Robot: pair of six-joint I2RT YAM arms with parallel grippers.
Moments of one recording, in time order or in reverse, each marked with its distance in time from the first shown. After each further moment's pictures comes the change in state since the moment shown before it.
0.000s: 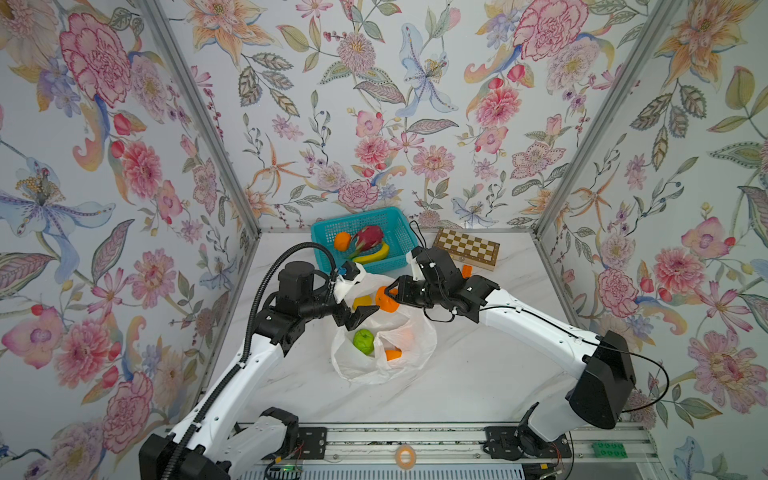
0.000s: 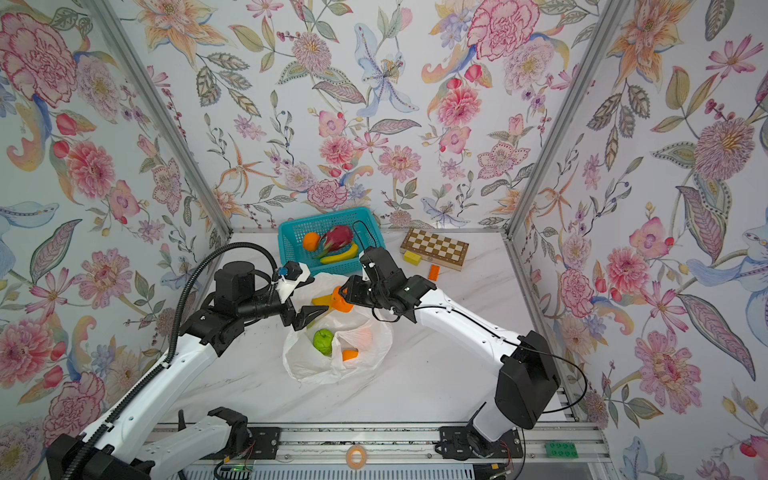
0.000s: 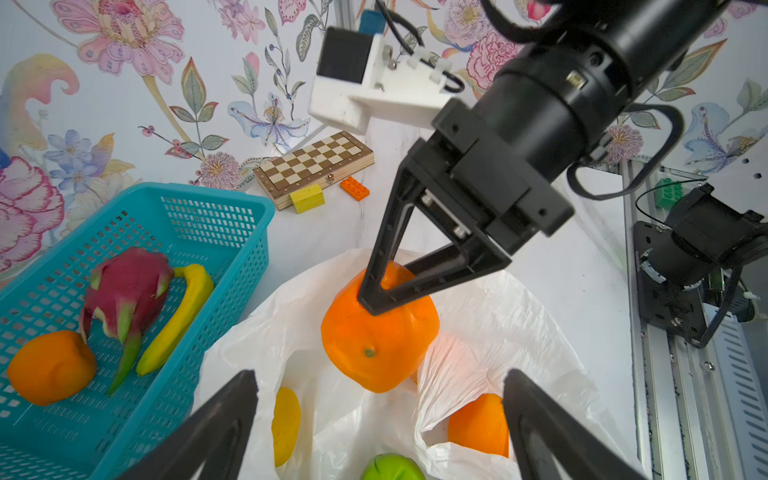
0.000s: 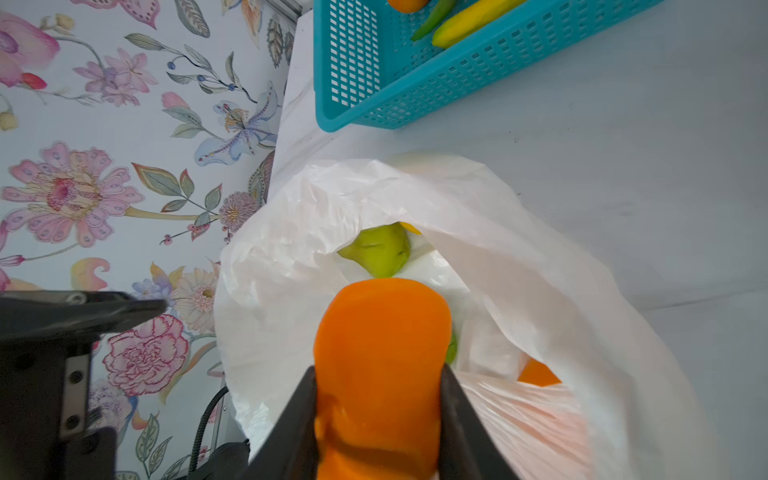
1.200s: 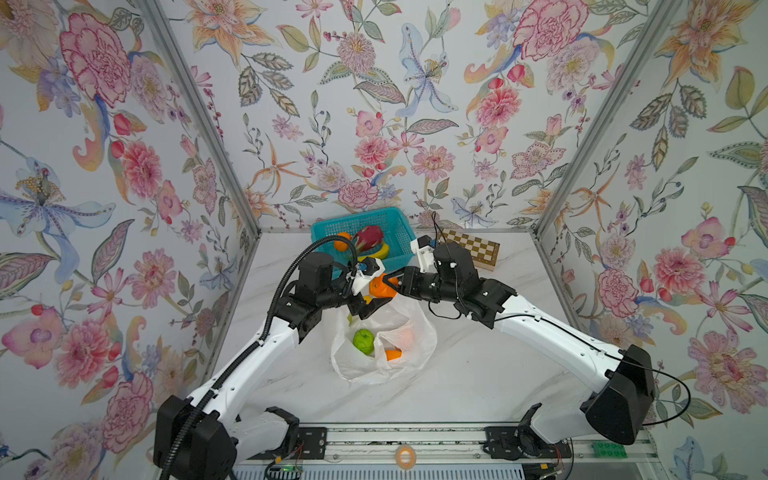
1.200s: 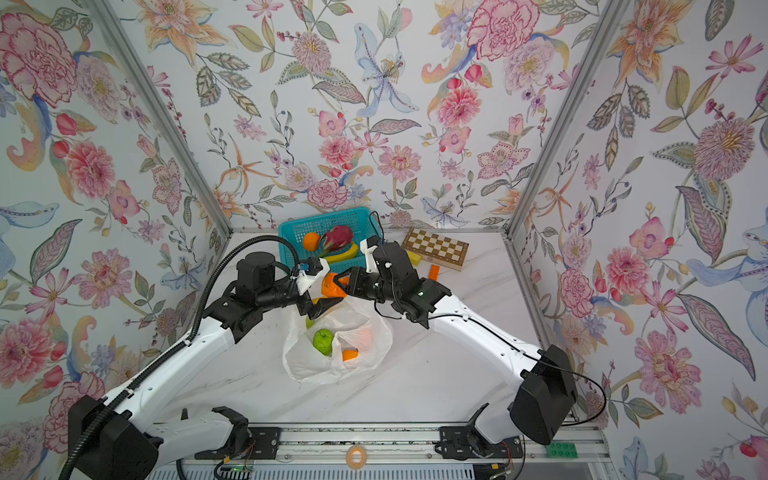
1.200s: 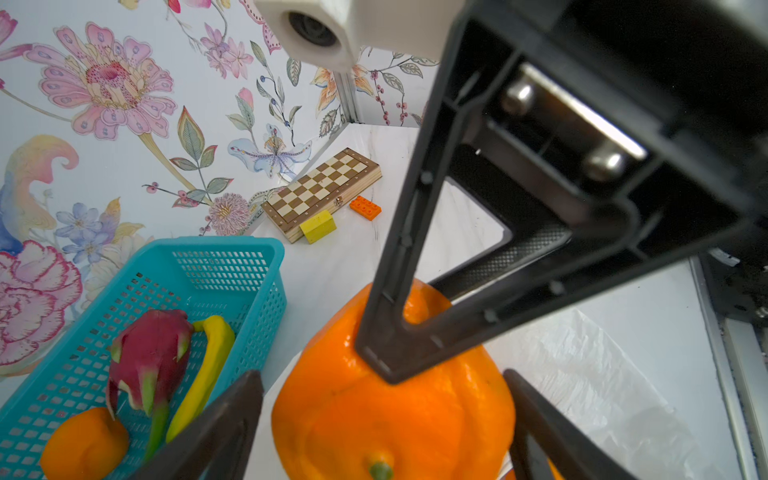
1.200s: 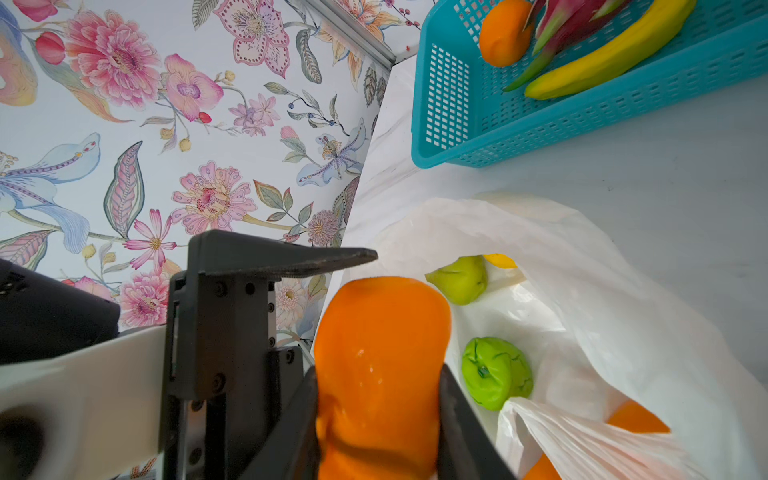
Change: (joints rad) left arm -0.085 0.129 0.065 0.111 -0.087 0.106; right arm -0.013 -0.085 -0.043 0.166 -0.097 0.025
